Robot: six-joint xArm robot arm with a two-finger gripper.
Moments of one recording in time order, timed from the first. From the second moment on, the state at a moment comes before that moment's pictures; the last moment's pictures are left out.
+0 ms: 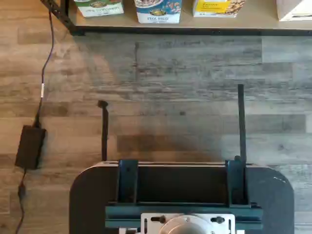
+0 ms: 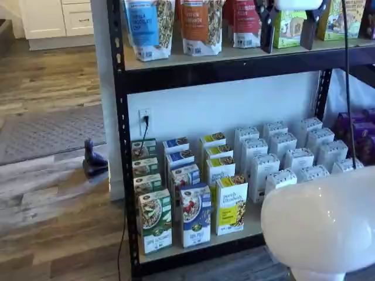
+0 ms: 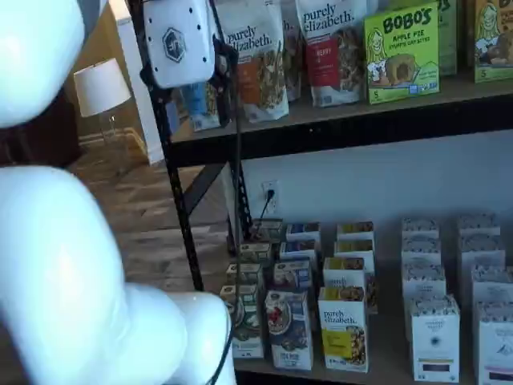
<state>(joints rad) 0.01 -0.84 -1.15 0.04 2.00 0.03</state>
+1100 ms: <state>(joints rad) 0.03 -0.90 -0.92 0.03 1.81 0.04</state>
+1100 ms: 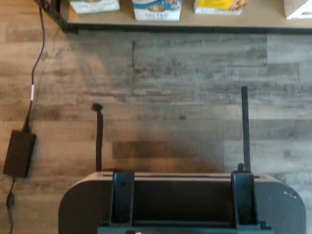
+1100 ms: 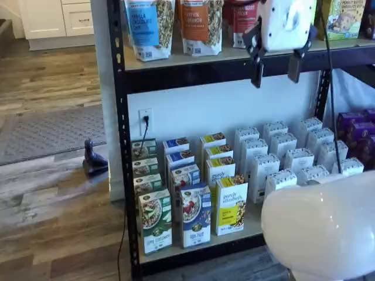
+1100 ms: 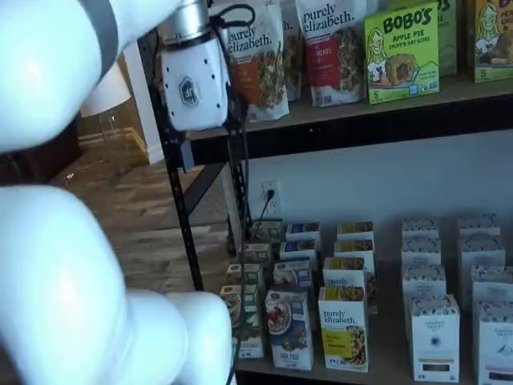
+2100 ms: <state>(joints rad) 0.10 -0.80 -0.64 0.07 1.45 0.10</state>
